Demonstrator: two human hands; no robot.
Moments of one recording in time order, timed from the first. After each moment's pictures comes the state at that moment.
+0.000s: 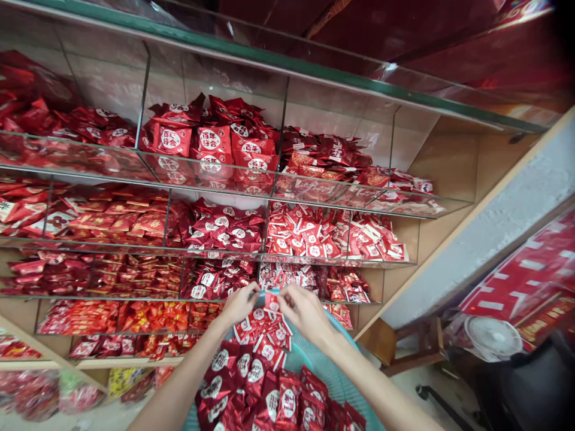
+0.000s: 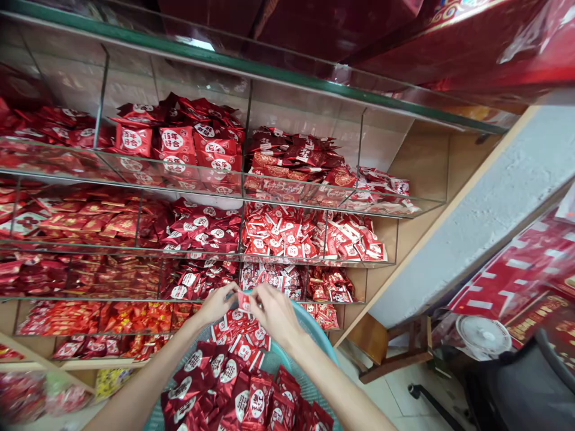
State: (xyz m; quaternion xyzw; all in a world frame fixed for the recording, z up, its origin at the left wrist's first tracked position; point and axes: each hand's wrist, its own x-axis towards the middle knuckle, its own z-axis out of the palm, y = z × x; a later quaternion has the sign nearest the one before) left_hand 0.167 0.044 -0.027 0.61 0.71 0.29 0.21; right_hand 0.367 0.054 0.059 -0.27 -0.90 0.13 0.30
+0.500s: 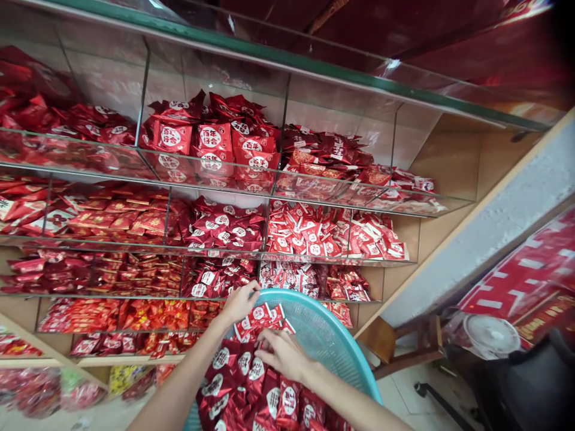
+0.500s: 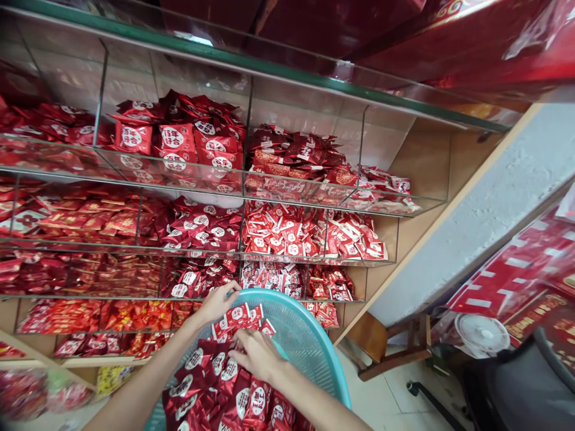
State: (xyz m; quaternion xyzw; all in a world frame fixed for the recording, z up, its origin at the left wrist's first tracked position) left_hand 0.166 0.044 -0.029 0.65 0.68 0.29 0.18; right_hand 0.357 0.026 -0.036 -0.26 -0.93 0.22 0.10
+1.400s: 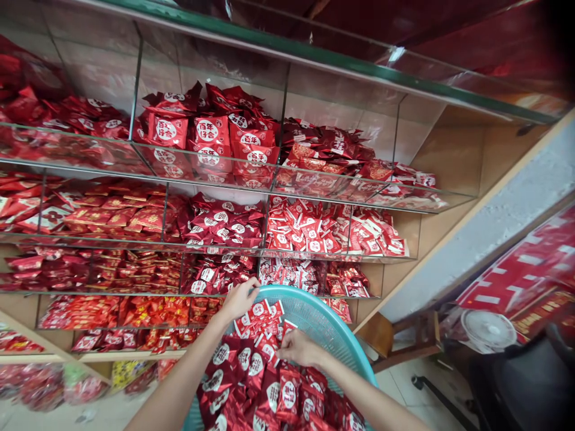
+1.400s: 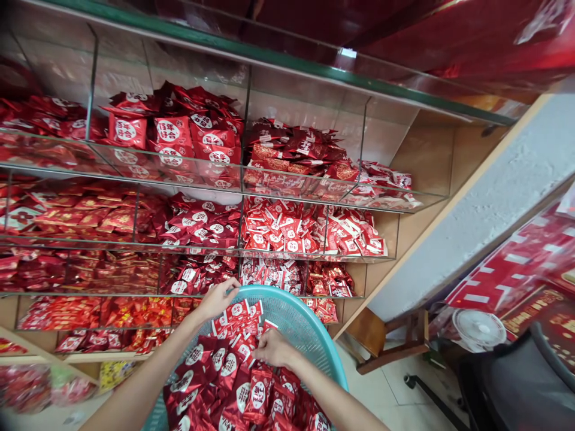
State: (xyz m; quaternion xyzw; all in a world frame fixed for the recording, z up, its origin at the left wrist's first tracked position) left_hand 0.166 0.044 -0.030 0.64 0.69 0.28 0.18; right_hand 0.387 0.060 -0.092 -0.40 -0.80 0.44 0.02
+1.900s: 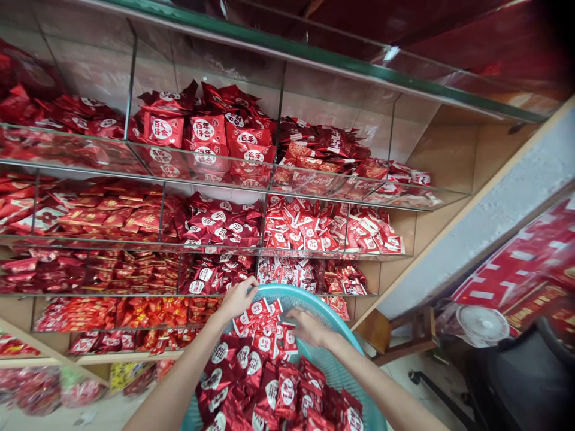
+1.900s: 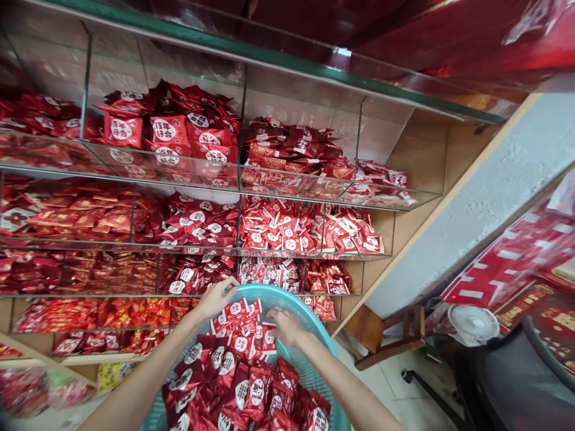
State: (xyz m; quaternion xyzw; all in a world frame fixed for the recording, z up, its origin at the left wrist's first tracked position) left_hand 0.165 0.046 -0.033 0.64 0.70 0.26 0.18; right_hand 0.407 0.094 -0.065 -0.36 -0.89 0.27 0.06
